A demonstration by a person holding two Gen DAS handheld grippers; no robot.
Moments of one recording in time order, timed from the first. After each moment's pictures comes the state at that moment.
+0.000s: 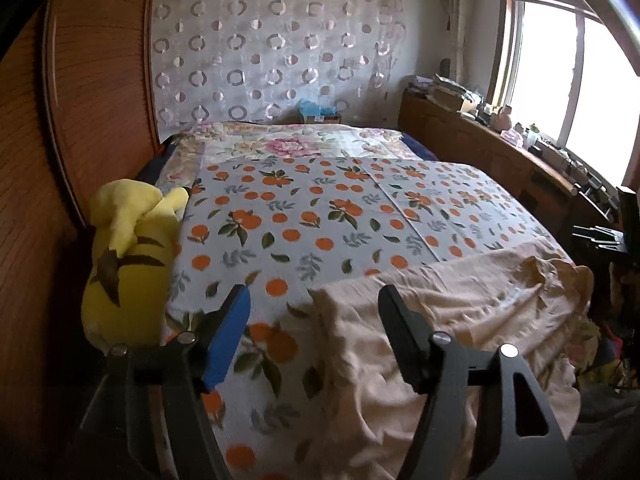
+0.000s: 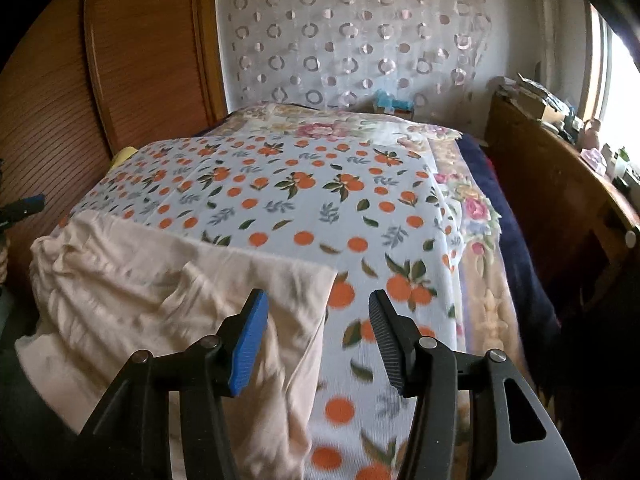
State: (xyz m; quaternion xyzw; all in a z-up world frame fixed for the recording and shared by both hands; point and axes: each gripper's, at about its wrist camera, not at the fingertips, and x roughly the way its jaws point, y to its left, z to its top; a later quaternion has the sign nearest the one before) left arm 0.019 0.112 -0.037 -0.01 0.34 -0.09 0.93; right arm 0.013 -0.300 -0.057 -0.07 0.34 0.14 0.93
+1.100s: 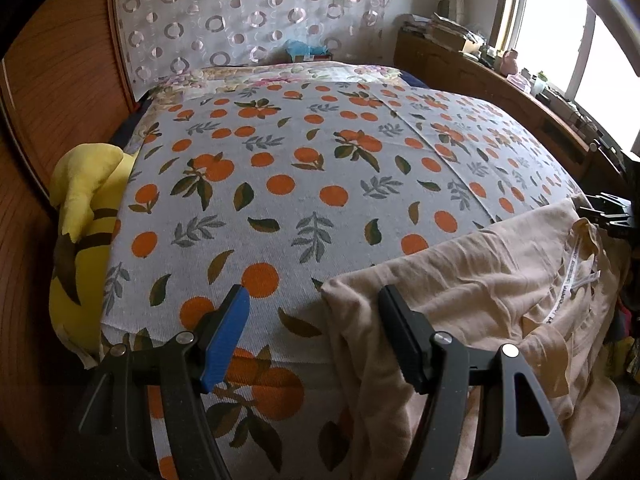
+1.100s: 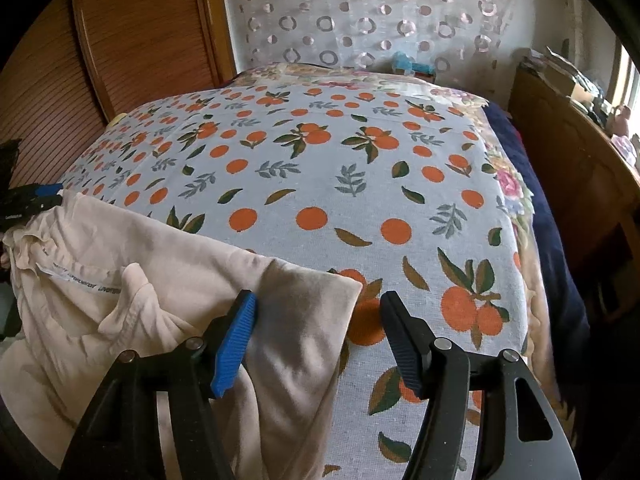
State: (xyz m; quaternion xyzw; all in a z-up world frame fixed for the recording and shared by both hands) left arm 0.087 0.099 -0.098 0.02 0.44 -0.11 0.89; right arm 0.090 -0.277 -0.121 -0.08 0.40 0.17 0.90
